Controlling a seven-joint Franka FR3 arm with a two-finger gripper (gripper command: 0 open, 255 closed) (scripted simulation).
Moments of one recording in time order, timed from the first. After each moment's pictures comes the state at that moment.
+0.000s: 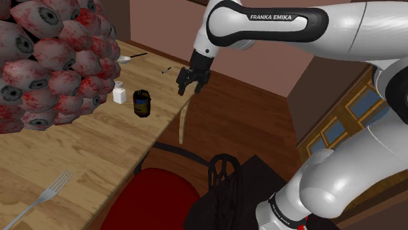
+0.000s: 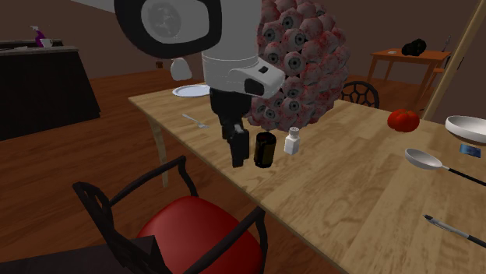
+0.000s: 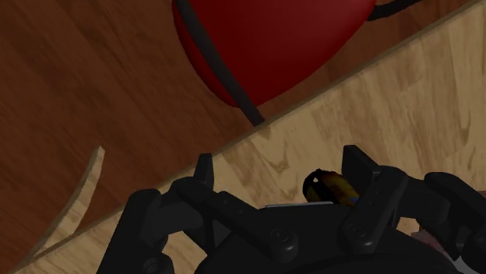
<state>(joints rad) 0.13 -0.14 0.09 -2.01 0.19 1.92 0.06</state>
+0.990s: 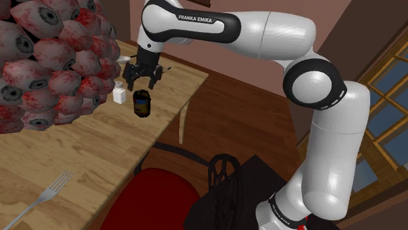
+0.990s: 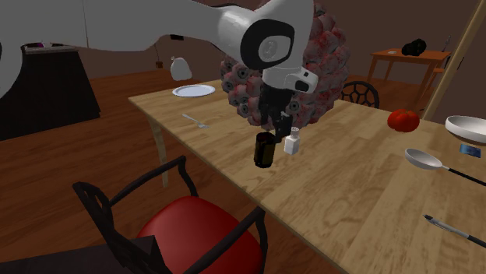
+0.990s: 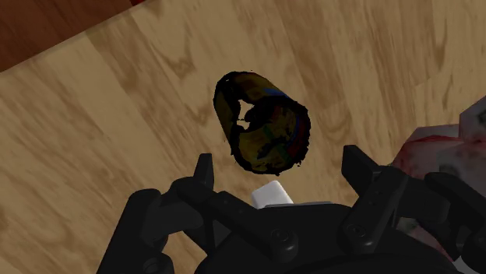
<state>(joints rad) 0.23 0.44 0.16 -1.35 0.13 1.85 0.19</state>
